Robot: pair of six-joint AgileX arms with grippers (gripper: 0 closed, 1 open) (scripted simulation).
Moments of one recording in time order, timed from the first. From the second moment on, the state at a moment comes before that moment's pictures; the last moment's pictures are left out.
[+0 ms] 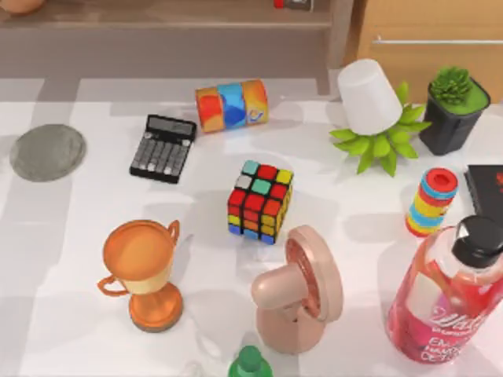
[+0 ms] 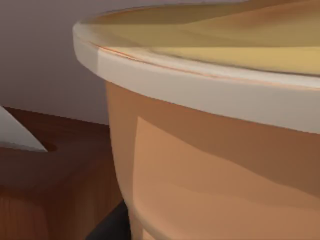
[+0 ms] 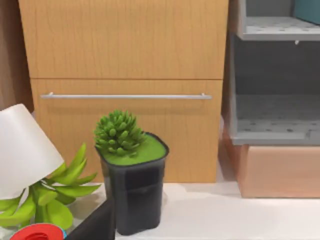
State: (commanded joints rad) left arm 0.04 2.06 1.32 0.74 0.09 0.00; right arm 0.00 0.00 0.00 0.00 0.00 0.00
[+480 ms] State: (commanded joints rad) left arm 0.04 2.06 1.32 0.74 0.09 0.00; right arm 0.00 0.00 0.00 0.00 0.00 0.00
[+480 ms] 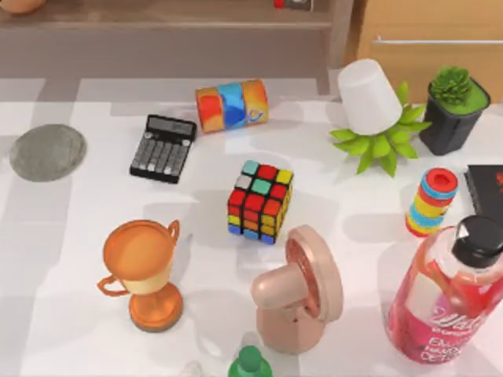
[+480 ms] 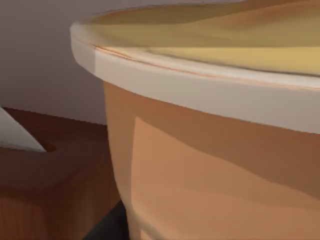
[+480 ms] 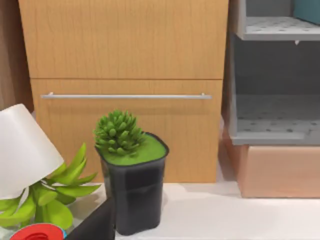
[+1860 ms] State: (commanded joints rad) left arm 0.02 1.79 0.82 1.03 0.07 0.00; right arm 0.00 0.00 0.00 0.00 0.00 0.00
